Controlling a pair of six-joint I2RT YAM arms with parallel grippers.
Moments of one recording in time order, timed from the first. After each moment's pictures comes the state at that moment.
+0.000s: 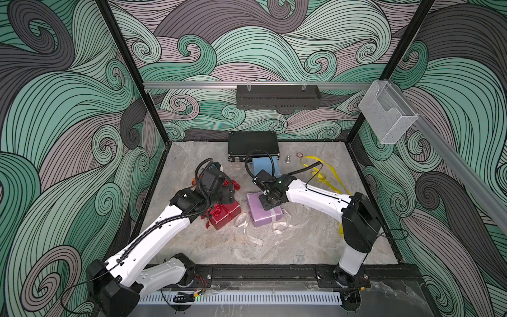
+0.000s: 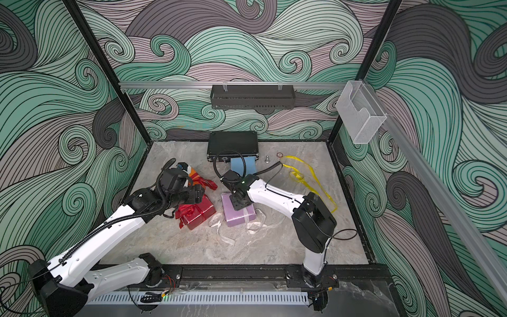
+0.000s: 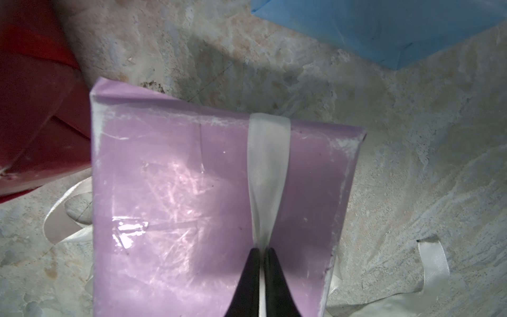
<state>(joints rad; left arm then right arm) -0.59 1.07 1.02 -0.79 -0.20 -0.50 0.86 1.79 1.38 -0.89 0.18 0.37</state>
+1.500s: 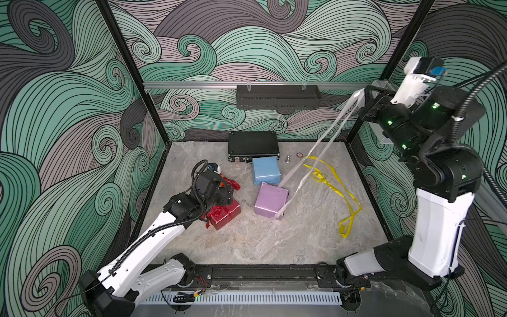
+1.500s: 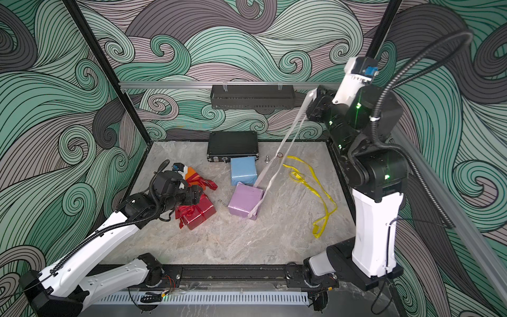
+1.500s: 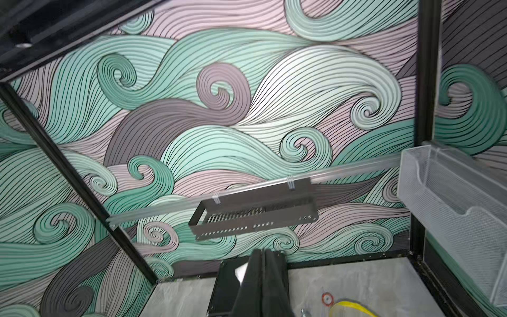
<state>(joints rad) -0.59 1.00 0.99 -0.76 -0.20 -0.49 0.33 1.46 2.49 -0.94 0.24 0.25</state>
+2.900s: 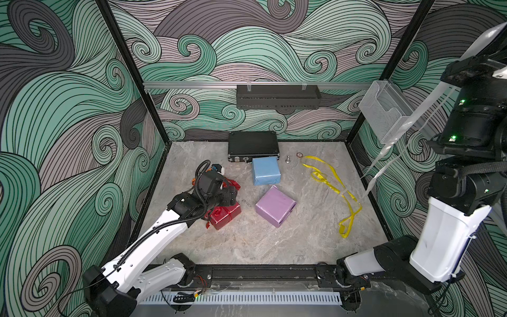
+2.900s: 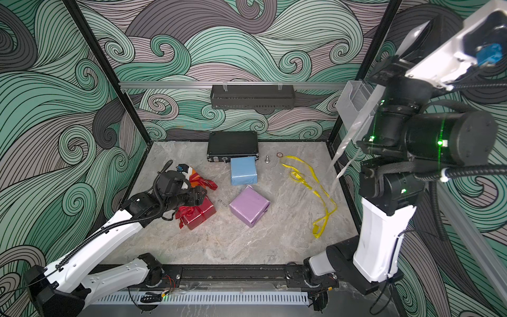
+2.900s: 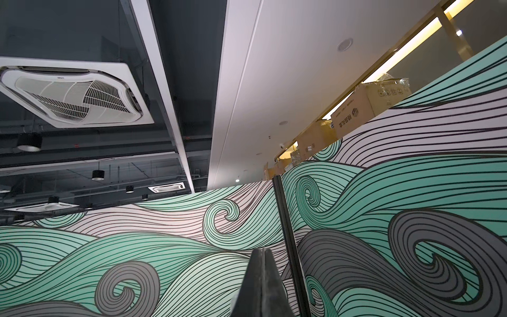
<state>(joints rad) -0.58 1.03 0.97 -0.72 -0.11 -0.49 0.32 1.47 2.60 -0.23 0.58 -0.35</state>
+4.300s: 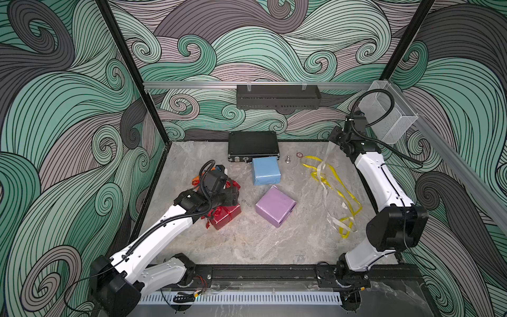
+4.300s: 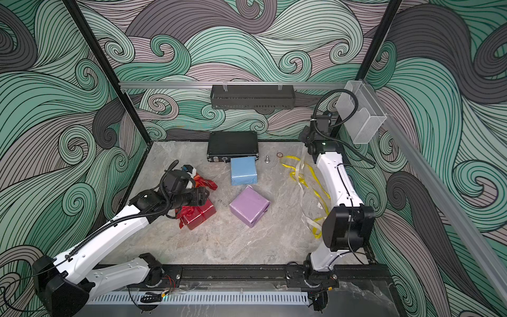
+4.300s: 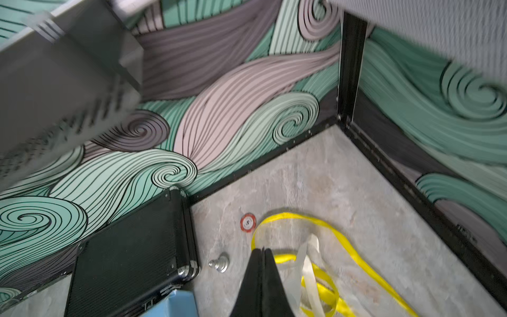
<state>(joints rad) -0.58 1.09 0.97 -0.71 -0.10 -0.49 0.02 1.64 1.57 -0.49 0.17 0.48</state>
